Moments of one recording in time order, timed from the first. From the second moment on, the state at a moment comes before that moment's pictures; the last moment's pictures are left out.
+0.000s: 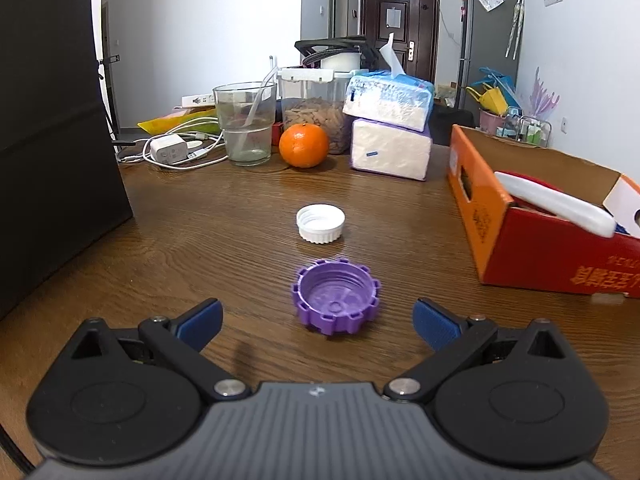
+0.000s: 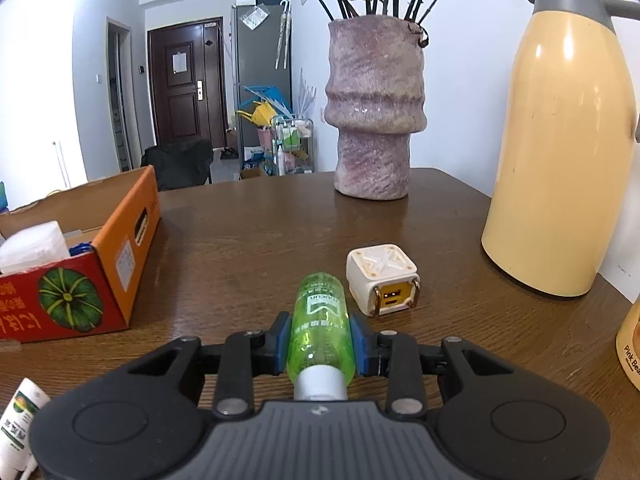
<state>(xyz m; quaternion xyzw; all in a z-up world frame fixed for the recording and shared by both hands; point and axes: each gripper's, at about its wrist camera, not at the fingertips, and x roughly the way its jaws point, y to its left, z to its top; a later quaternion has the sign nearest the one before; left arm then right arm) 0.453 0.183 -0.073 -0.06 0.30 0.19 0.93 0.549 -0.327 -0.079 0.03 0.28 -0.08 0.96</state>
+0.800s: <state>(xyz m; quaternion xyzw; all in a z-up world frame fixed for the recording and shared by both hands) 0.473 0.180 -0.084 -0.03 0.30 0.14 0.94 0.528 -0.308 -0.071 0.03 0.25 -0.07 0.97</state>
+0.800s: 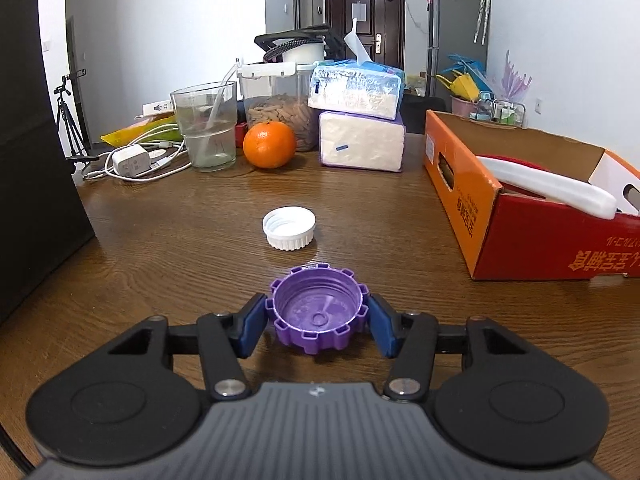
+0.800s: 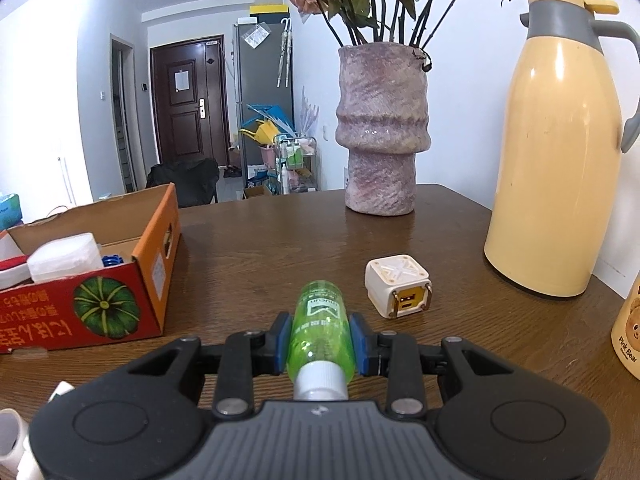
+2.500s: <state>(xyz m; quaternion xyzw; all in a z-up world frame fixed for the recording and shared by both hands) 0.418 0.053 -0.029 -0.05 0.19 0.03 0.98 0.462 -0.198 -0.026 0.05 0.17 0.07 0.98</state>
